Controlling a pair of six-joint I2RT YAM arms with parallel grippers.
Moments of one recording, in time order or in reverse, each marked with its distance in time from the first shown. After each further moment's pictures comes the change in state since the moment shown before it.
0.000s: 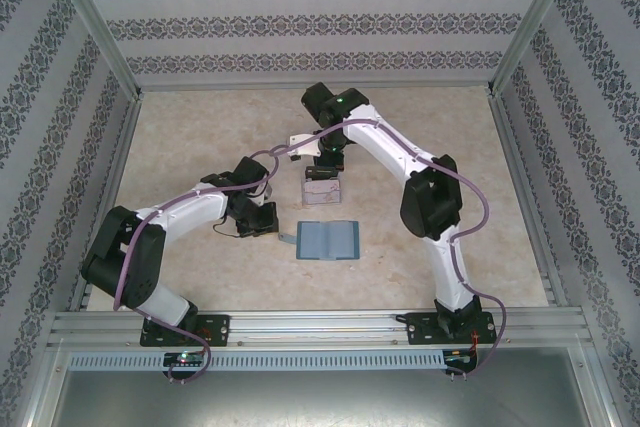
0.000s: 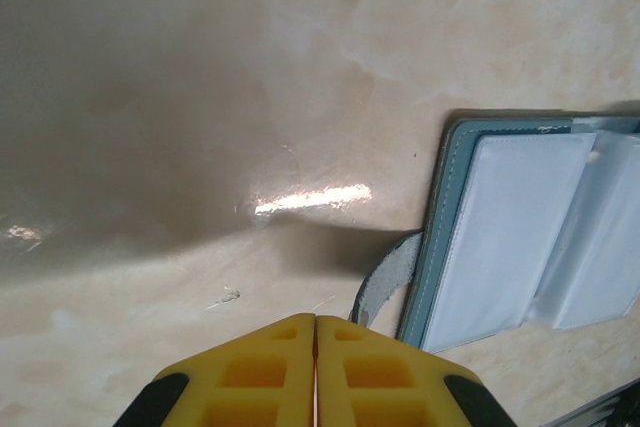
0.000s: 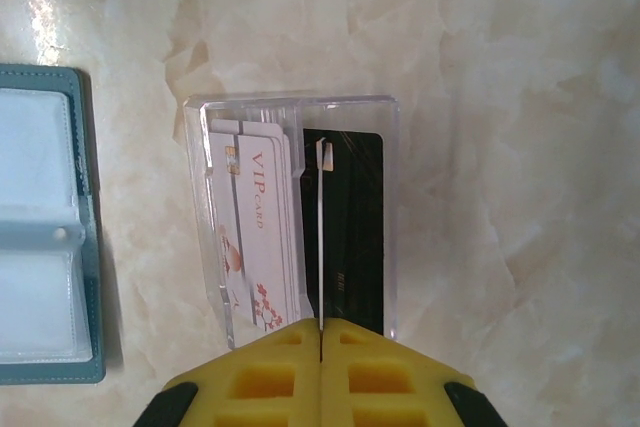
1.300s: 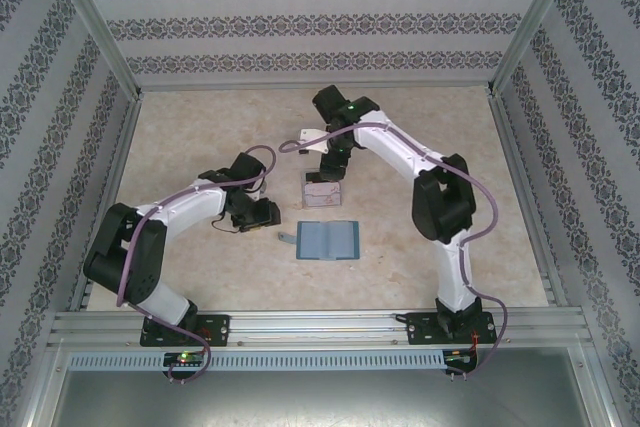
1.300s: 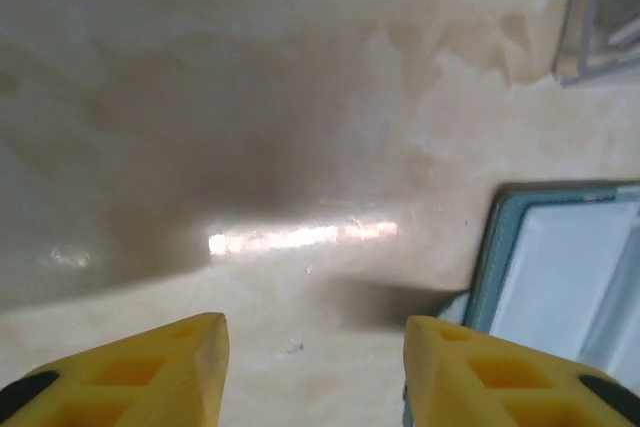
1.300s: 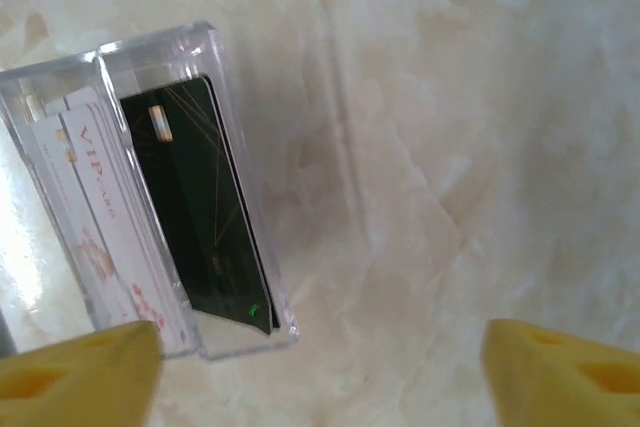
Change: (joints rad) left arm 0.039 0.026 0.032 0.004 -0.113 0.048; right arm -0.049 -0.137 -0.280 0.292 0.087 0.132
